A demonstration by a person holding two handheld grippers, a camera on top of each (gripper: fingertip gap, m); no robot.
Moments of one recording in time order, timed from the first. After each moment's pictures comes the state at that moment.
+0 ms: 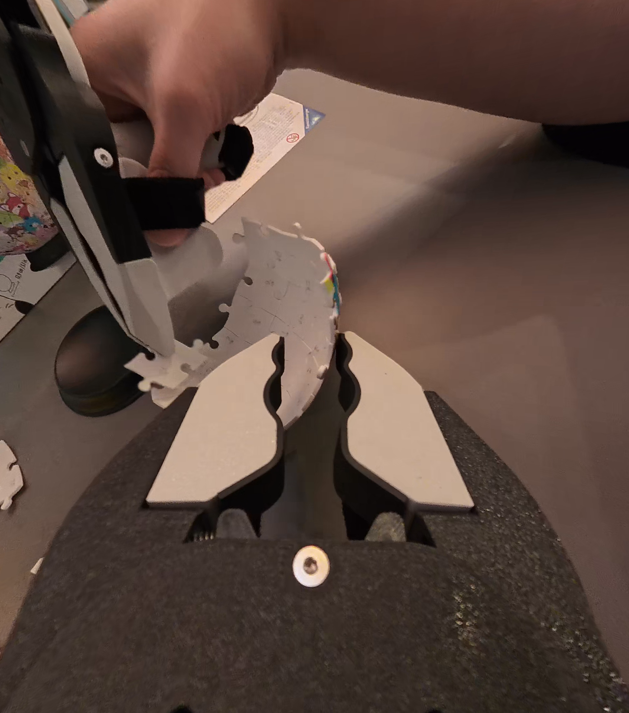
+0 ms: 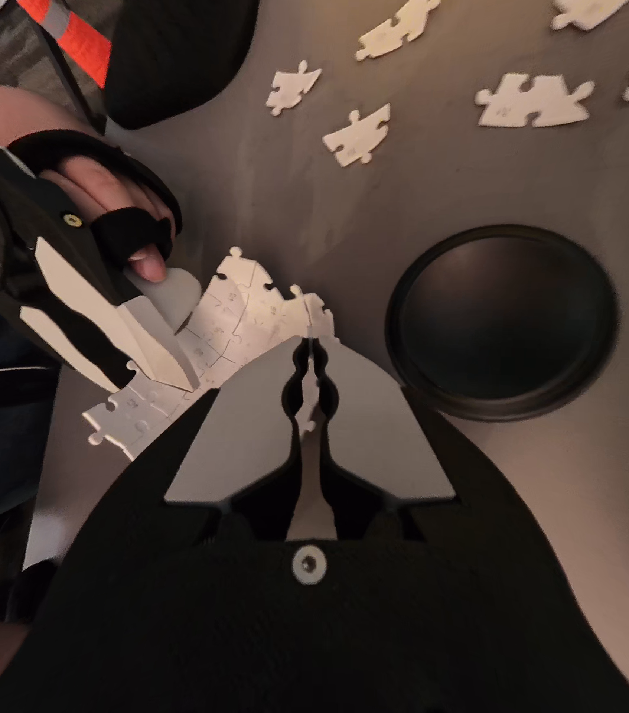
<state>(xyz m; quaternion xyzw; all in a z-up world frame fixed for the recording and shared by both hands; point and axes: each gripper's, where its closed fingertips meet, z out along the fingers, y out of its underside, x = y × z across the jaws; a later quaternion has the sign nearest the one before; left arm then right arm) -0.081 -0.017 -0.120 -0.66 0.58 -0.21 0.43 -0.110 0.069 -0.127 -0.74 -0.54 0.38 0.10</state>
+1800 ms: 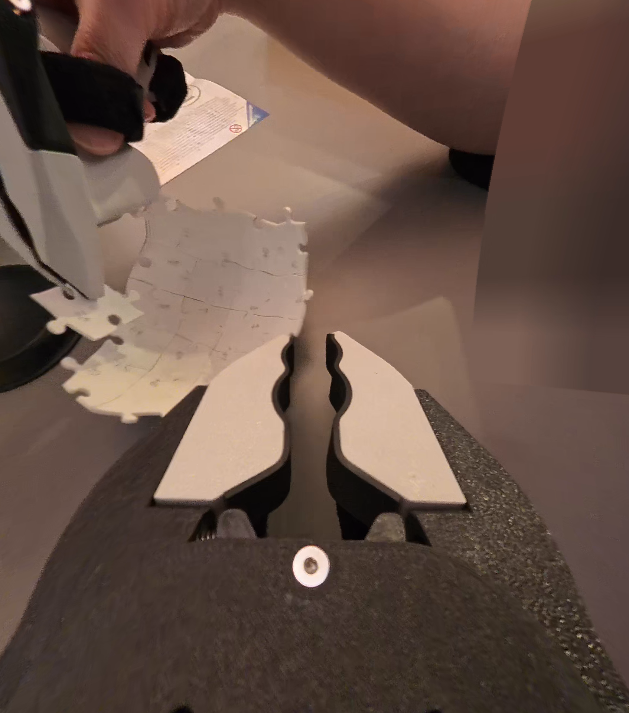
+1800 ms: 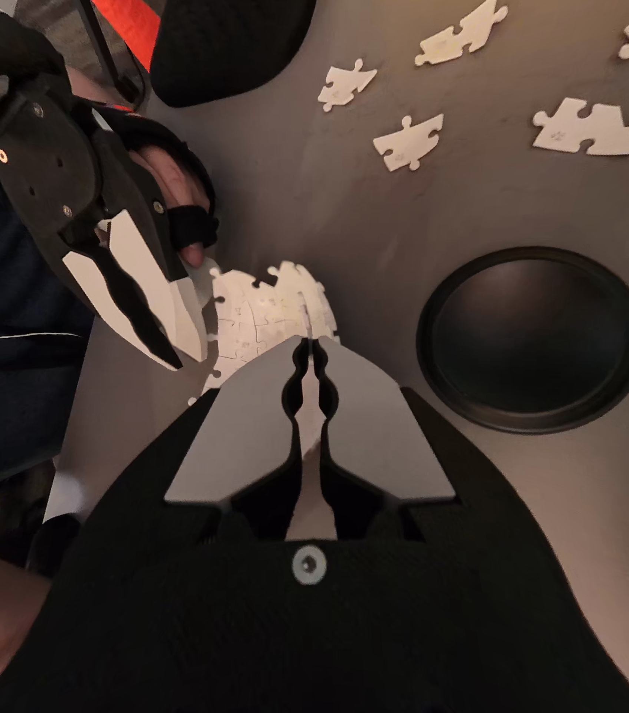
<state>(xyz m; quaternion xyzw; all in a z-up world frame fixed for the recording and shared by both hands) -0.093 -0.046 -0.123 -0.67 0.56 -0.31 0.37 -0.109 0.055 -0.111 -0.71 -0.58 0.39 0.08</state>
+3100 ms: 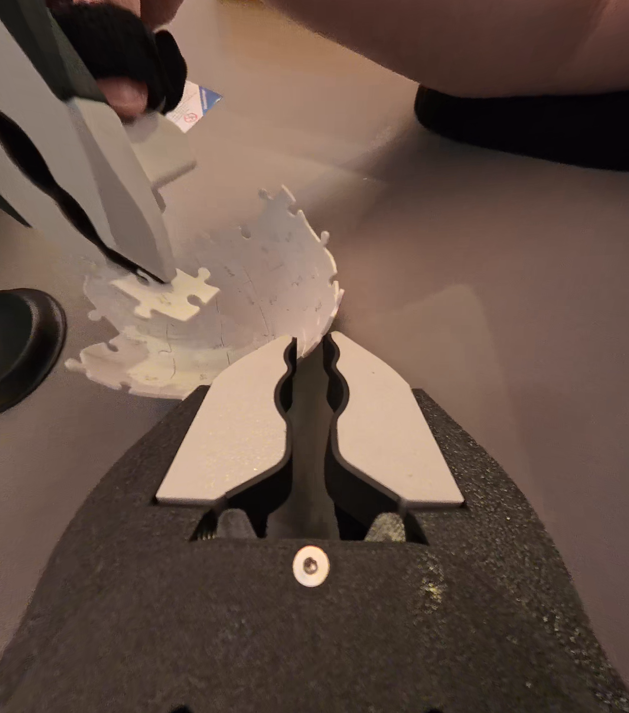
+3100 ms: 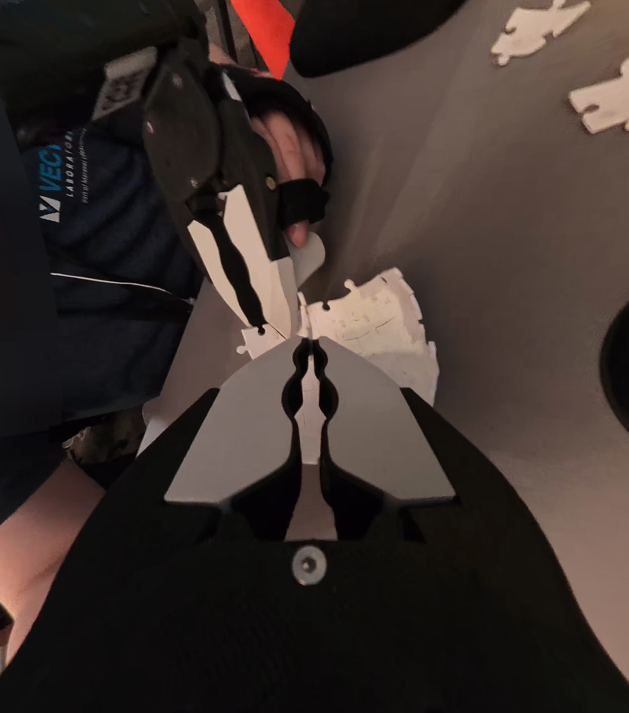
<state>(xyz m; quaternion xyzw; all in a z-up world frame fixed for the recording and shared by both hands) -0.095 -0.070 -0.128 -0.64 0.62 -0.27 0.37 -0.100 -0.013 -0.093 -0.65 -0.60 0.48 0.01</state>
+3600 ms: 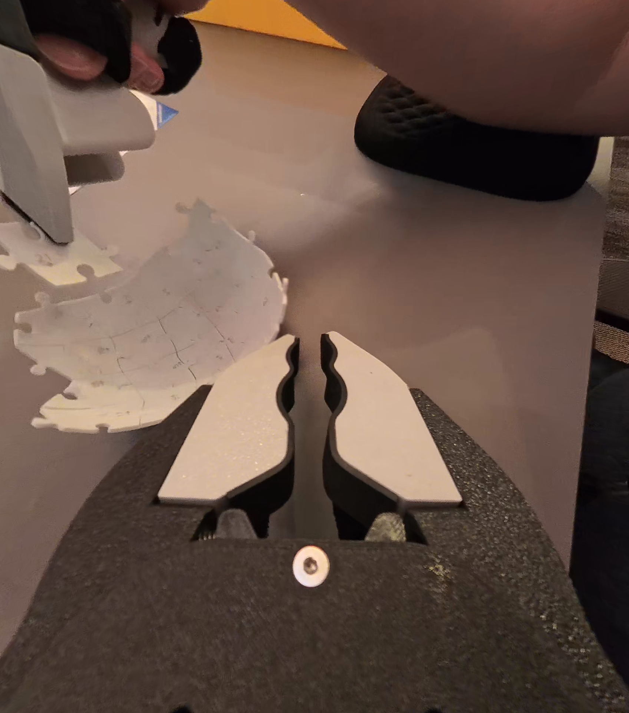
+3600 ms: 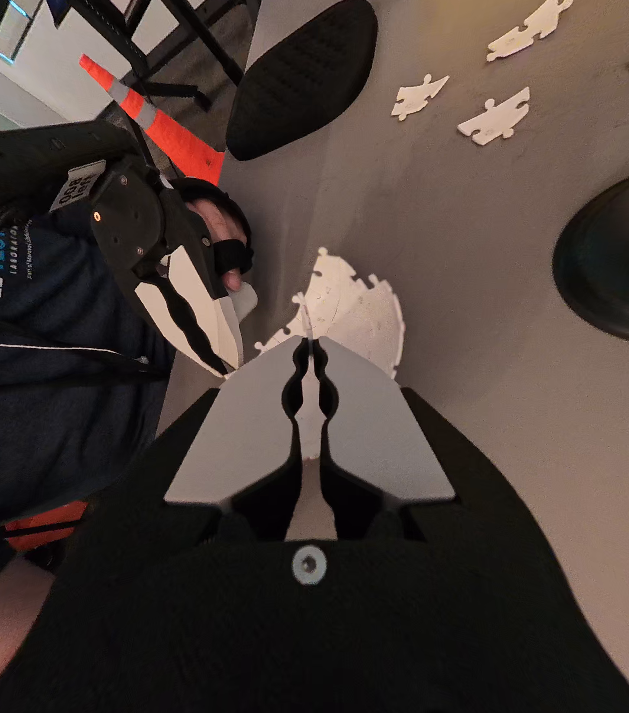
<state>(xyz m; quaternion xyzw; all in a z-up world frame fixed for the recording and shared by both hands) -0.093 -0.115 -0.122 -0.64 0.60 -0.30 0.36 -0.089 -0.012 -0.082 -0.73 -0.49 0.46 0.13</state>
